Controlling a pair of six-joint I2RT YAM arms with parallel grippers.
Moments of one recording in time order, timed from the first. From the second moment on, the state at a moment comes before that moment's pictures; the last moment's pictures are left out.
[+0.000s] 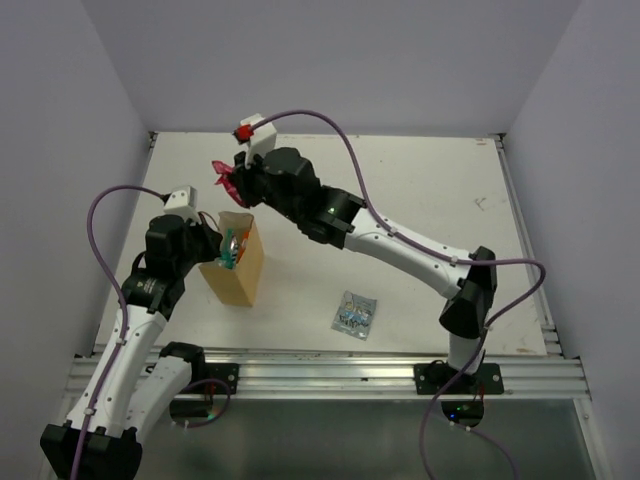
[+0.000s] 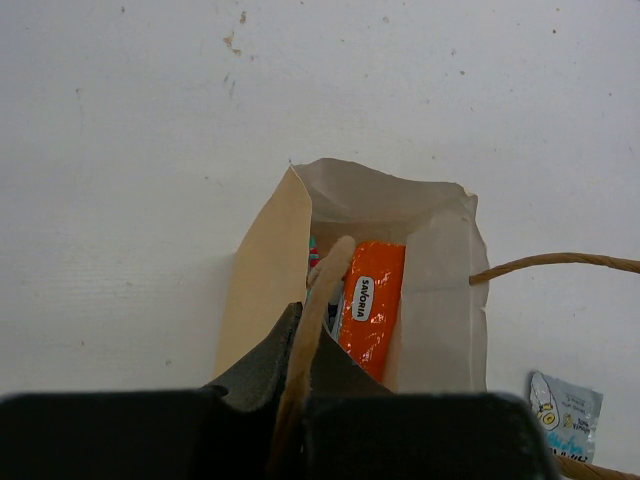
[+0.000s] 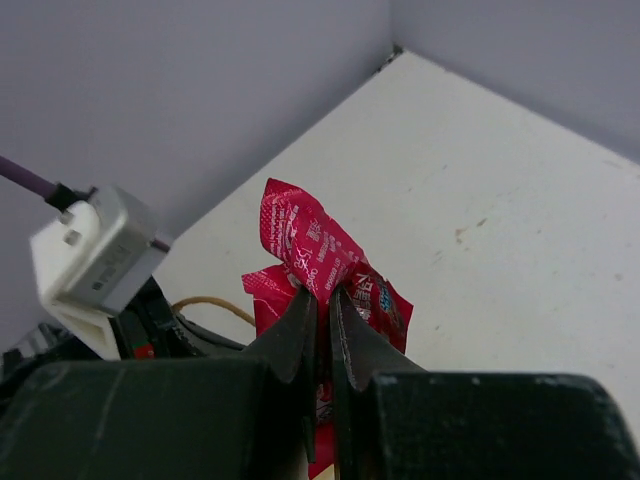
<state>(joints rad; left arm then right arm) -0.17 0.76 0.73 -0.45 0.01 -0.36 1.06 1.84 1.92 -0.21 0.28 0.20</state>
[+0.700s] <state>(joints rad) -0.17 0.76 0.73 -0.45 0.02 -0.36 1.09 2.01 1.85 -0.29 0.14 0.28</state>
